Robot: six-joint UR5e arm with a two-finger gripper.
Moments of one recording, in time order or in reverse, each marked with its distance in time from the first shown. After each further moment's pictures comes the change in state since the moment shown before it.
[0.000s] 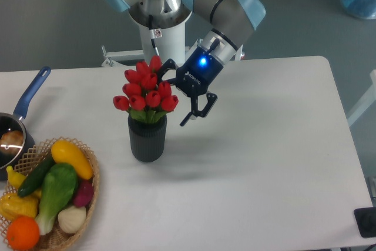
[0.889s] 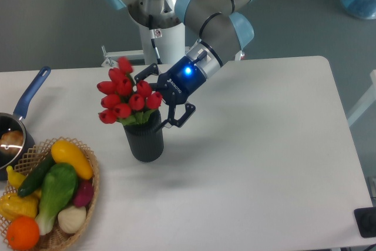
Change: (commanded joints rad) arm -0.072 -0.087 -0.002 0.034 -0.152 0.003
